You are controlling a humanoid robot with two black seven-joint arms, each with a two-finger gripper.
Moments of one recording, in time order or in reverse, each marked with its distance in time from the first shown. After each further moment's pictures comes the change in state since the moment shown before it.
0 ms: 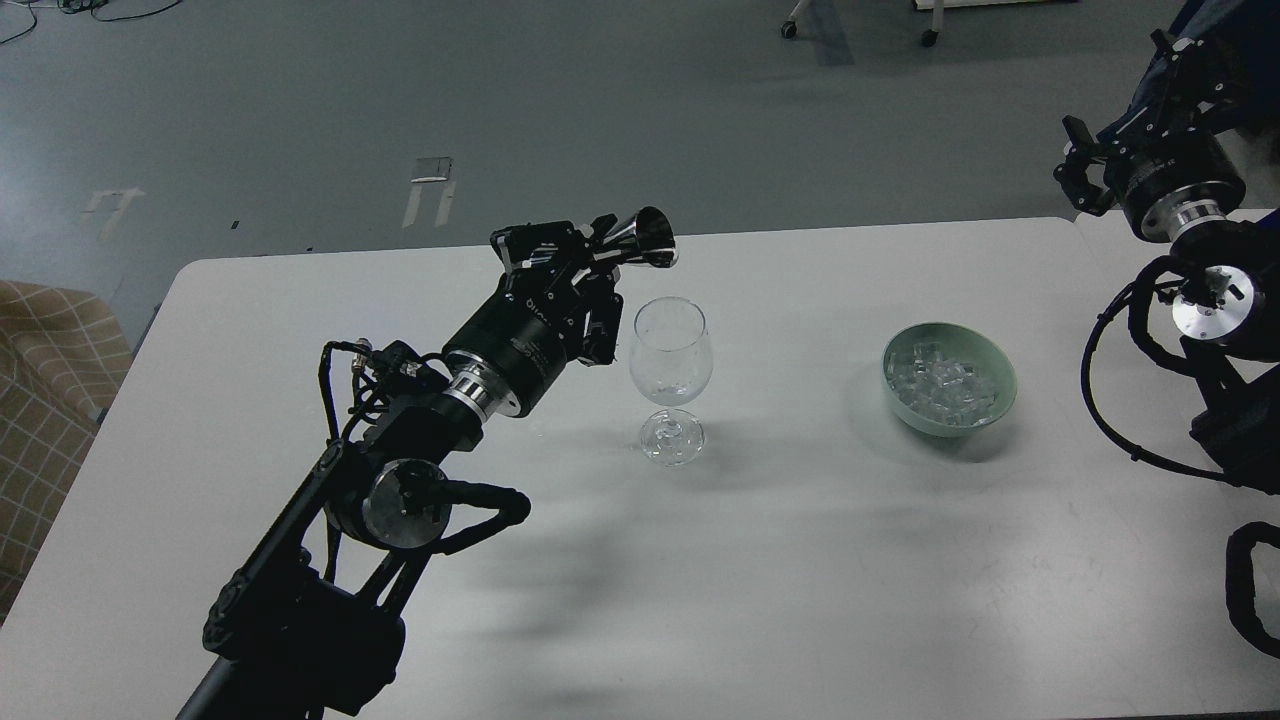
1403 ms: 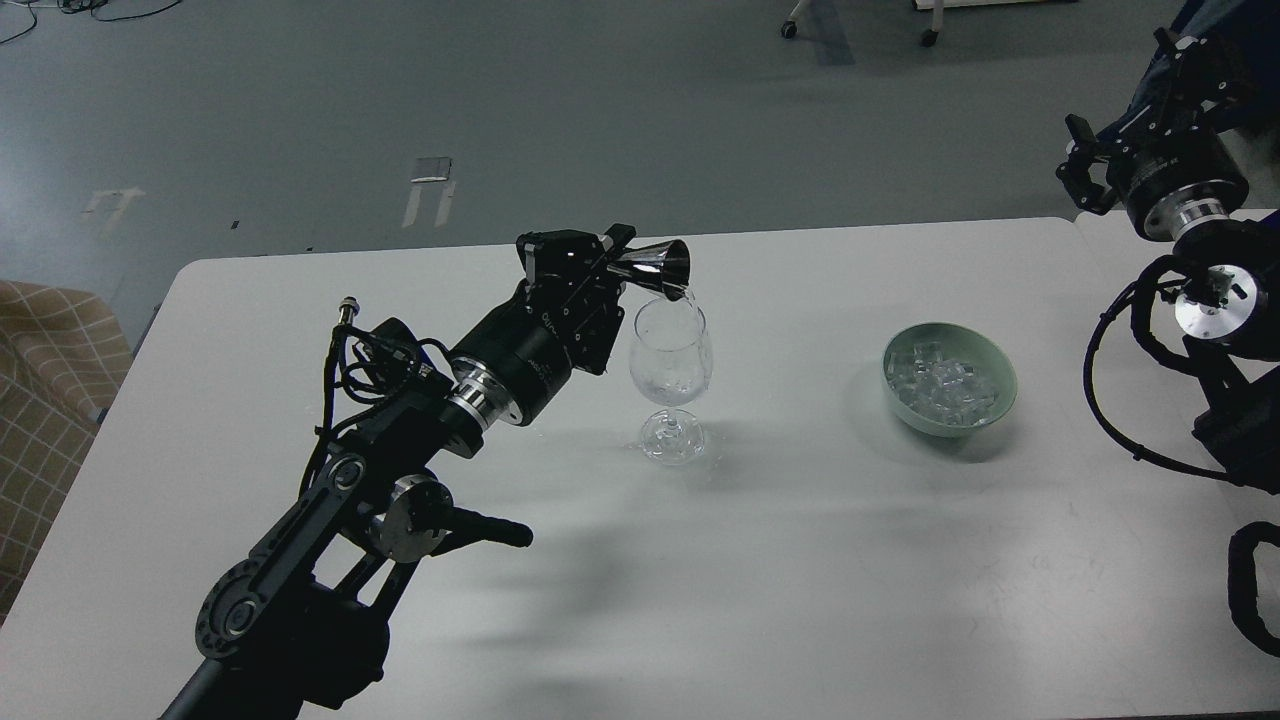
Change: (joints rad) left arm -0.004 0.039 0.036 0.008 0.251 -0.090 -0.005; right arm 0.000 -0.004 0.000 0.002 0.001 0.000 0.000
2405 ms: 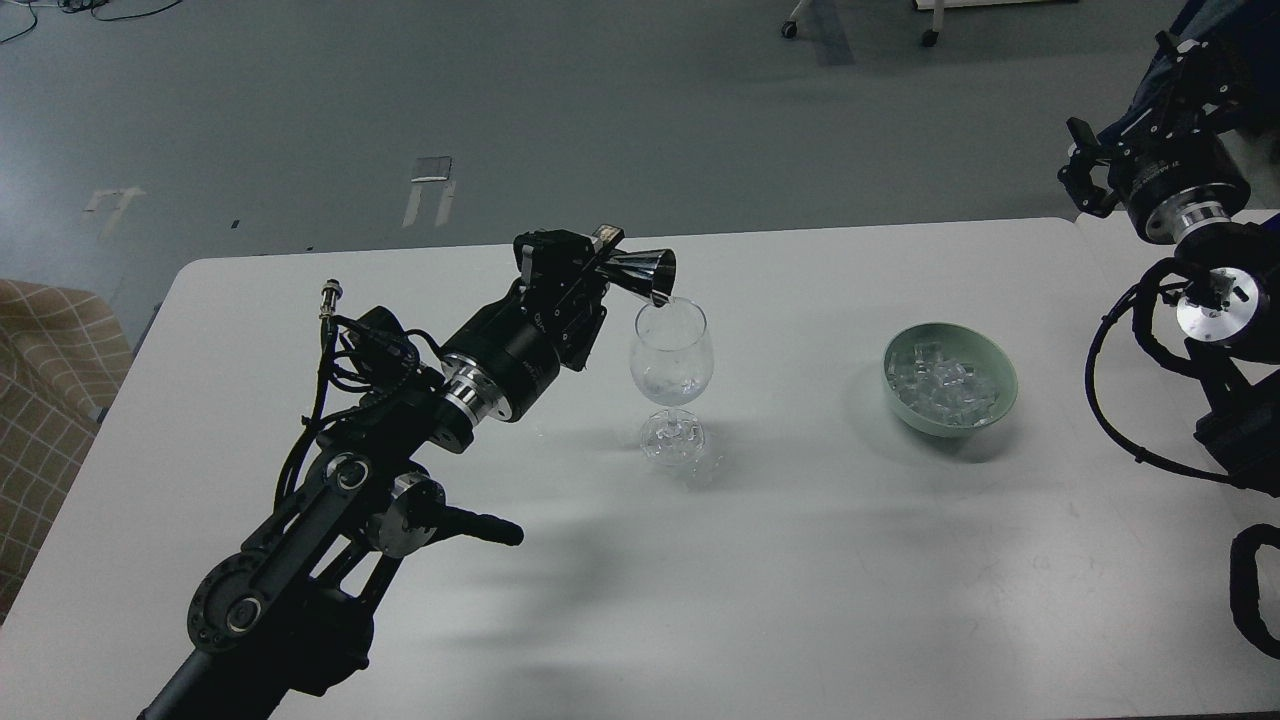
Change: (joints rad) left arm -0.030 0.033 0.008 0.017 0.144 -0.005 -0.004; right arm -0.006 -0.003 0.001 0.002 0.000 0.000 0.000
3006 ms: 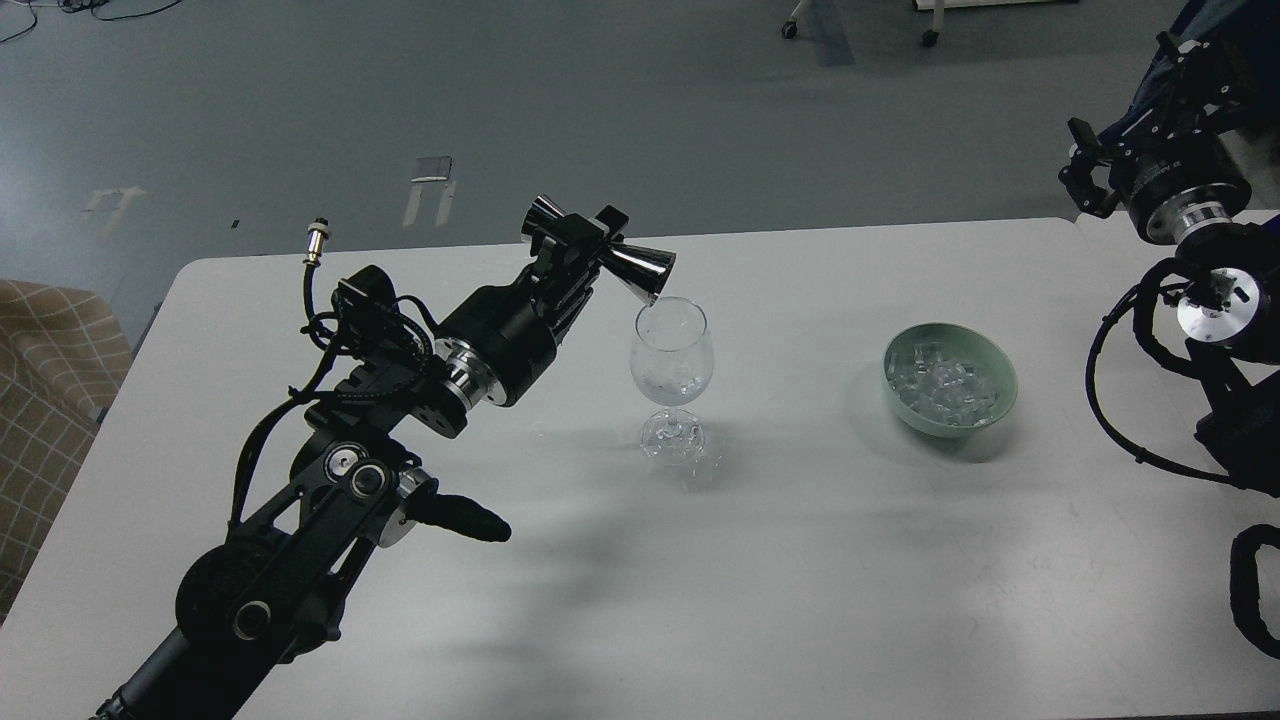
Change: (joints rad) left arm -0.043 0.057 0.049 -0.037 0.244 -0.005 -0.001; right arm 0.000 0.000 0.000 -0.002 0.000 0.000 0.000
